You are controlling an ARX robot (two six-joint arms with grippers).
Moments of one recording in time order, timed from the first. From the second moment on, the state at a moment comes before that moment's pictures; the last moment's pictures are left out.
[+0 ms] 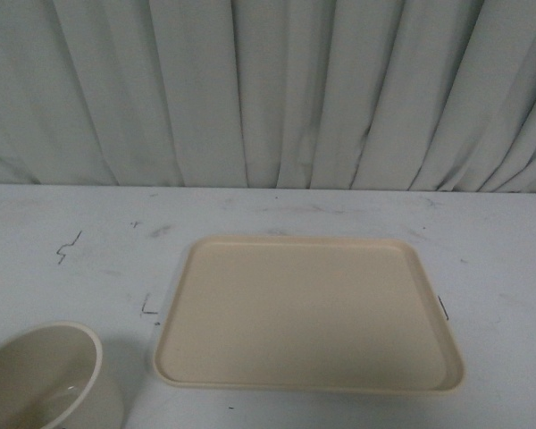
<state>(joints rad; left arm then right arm) 0.00 0.01 0.01 0.00 0.00 0.00 0.00 0.00 0.01 0.00 0.00 -0.01</state>
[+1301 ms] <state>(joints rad) 0.04 1.27 0.46 -0.14 0.04 -0.03 0.00 0.00 0.01 0.00 0.00 -0.01</state>
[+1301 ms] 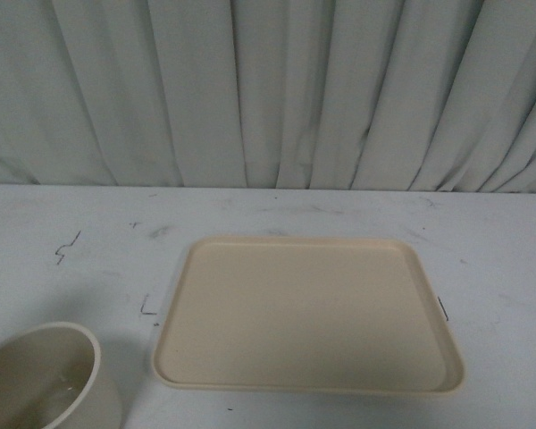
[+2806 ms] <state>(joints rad) -0.37 1.77 1.10 -0.24 0.03 0.01 0.00 0.00 0.01 0.00 0.00 -0.01</state>
